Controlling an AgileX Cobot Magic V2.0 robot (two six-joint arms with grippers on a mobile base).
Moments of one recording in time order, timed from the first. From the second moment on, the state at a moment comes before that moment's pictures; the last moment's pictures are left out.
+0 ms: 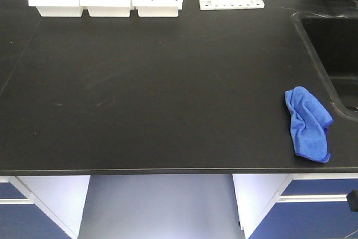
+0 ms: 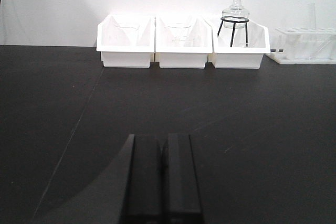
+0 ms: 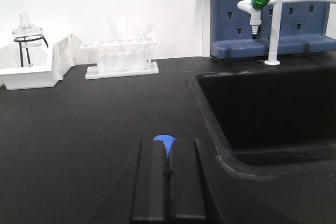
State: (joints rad) left arm -0.04 -0.01 0.03 0.14 0.15 -0.18; right arm -0.06 0.00 0.03 -0.03 0.12 0.09
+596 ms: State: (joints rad) left arm -0.04 -0.01 0.03 0.14 0.15 -0.18; right arm -0.06 0.00 0.03 -0.03 0.12 0.09
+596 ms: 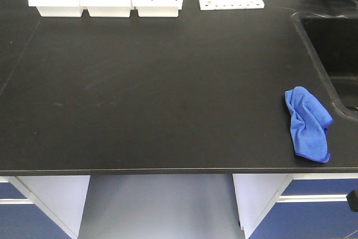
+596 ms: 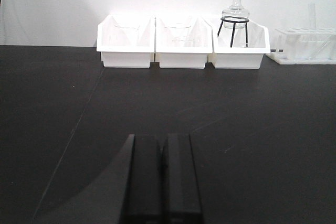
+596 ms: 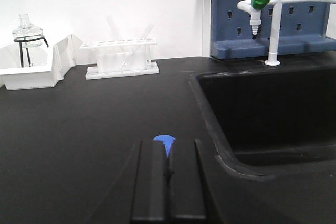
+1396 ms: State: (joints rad) left arm -0.04 -0.01 0.03 0.14 0.15 -0.18; right arm -0.06 0.00 0.01 0.02 0.04 0.09
